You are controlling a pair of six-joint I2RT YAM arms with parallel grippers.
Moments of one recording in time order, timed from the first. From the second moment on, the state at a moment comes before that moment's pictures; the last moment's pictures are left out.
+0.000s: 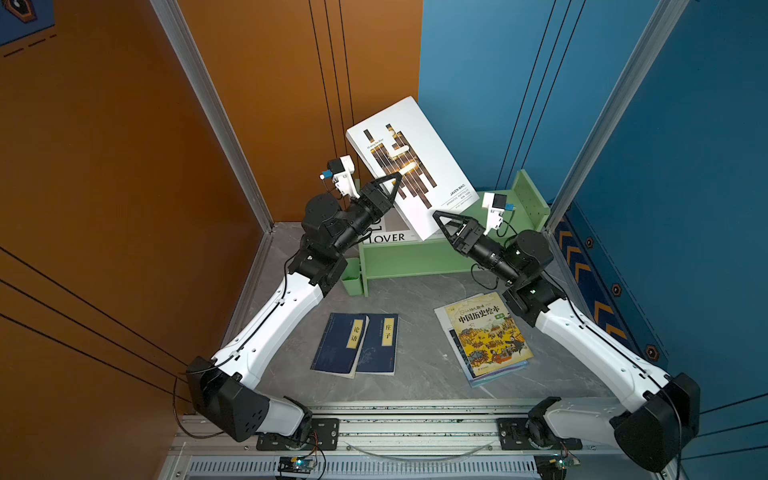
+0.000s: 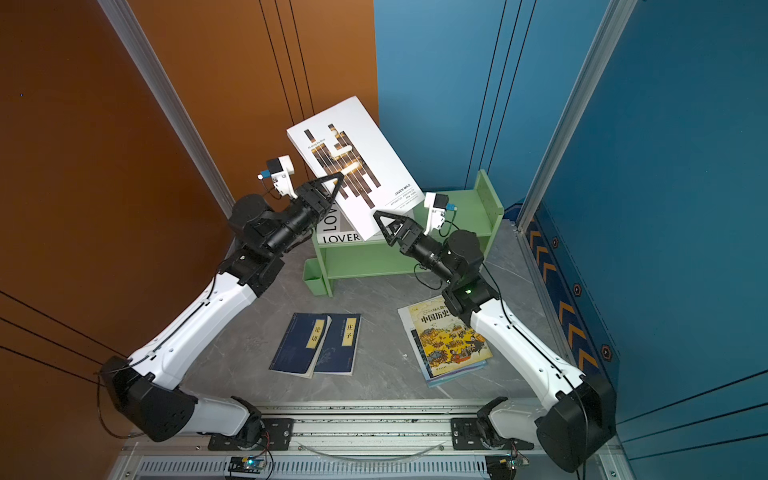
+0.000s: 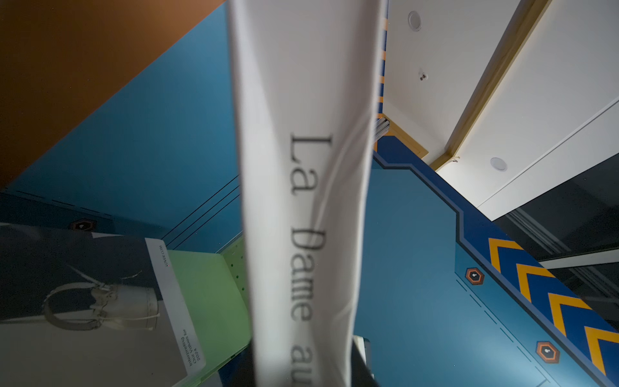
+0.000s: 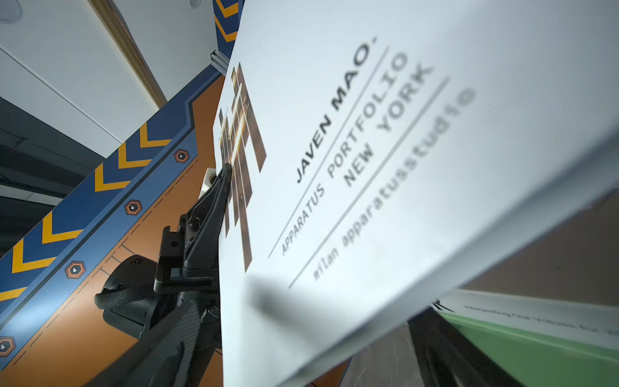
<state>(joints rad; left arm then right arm) -0.47 1.43 1.47 0.28 0.23 -1.07 0.51 1.29 1.14 0.38 -0.37 1.02</state>
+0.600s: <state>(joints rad) -0.46 1.53 1.44 0.54 0.24 -1.31 0.54 1.40 1.18 0.60 -0.30 1.18</state>
